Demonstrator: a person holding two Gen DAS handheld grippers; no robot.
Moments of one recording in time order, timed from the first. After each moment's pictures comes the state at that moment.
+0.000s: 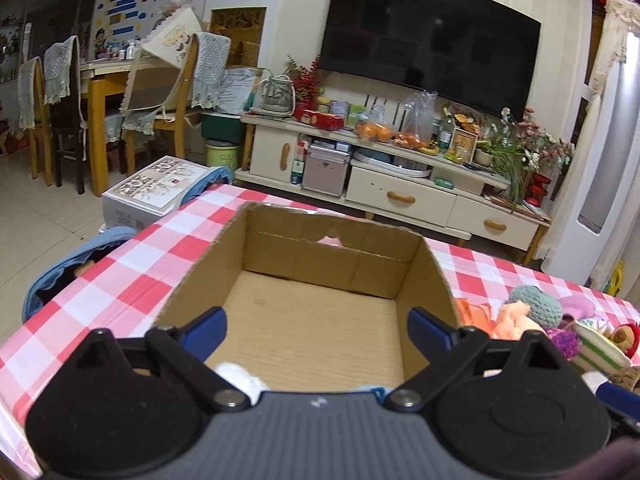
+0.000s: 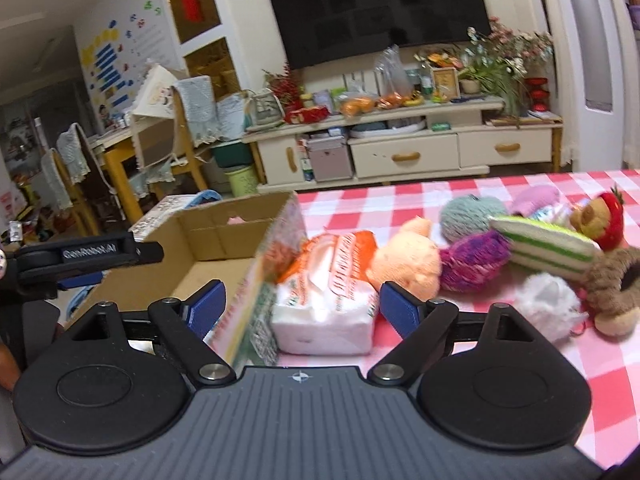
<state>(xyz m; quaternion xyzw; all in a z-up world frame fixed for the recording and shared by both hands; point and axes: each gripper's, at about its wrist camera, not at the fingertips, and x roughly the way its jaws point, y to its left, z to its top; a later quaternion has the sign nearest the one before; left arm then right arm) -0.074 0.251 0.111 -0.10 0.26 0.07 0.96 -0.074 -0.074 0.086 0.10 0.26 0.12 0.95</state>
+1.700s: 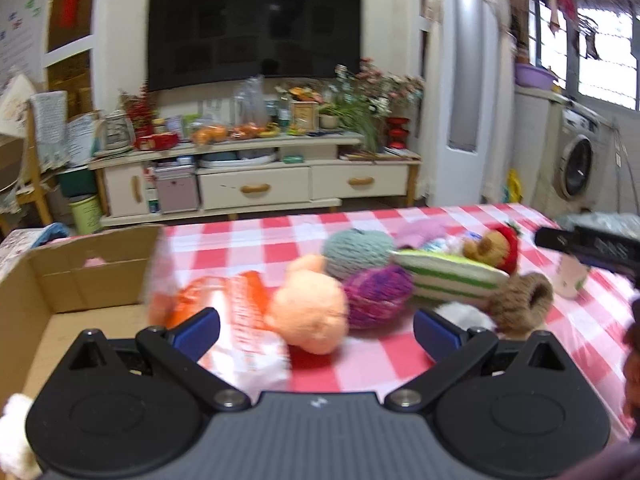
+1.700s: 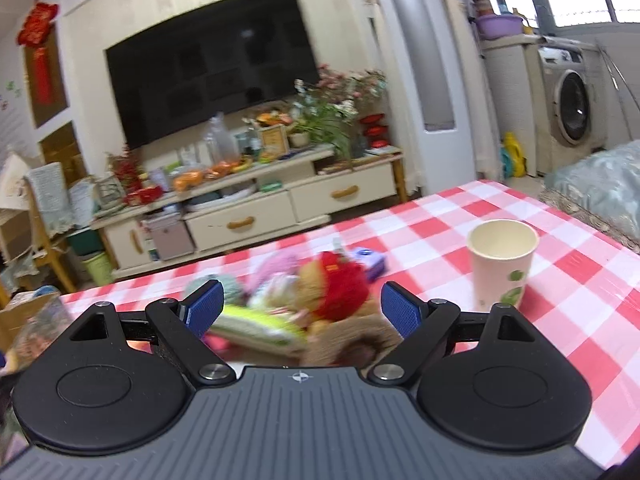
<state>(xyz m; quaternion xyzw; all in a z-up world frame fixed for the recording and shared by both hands) -0.070 0.070 0.094 0.04 0.25 -0.13 0.96 -0.091 -0.246 0.077 0.15 0.18 -0.12 0.97</state>
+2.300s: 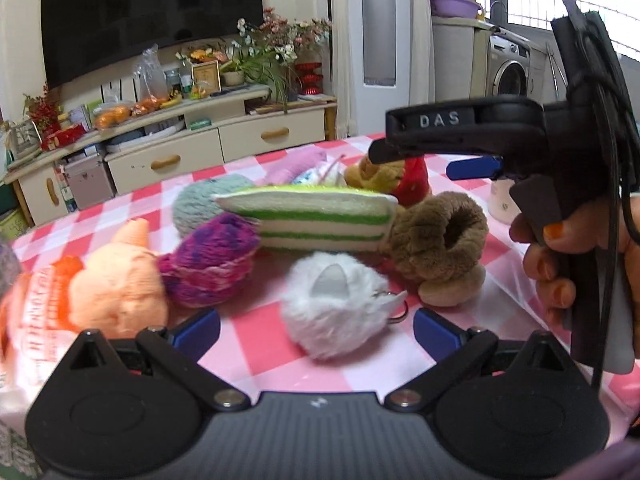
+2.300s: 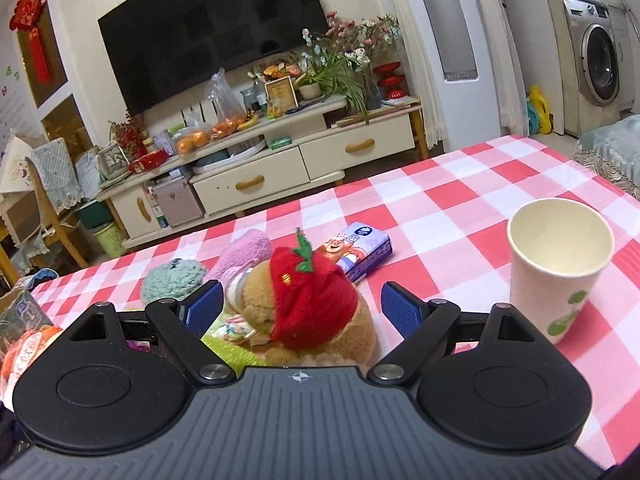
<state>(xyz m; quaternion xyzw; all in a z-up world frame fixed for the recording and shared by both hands) -0.041 -0.034 0.038 0.10 0.31 -0.22 0.92 -0.022 -0.278 0.051 0.18 0.25 -0.07 0.95</state>
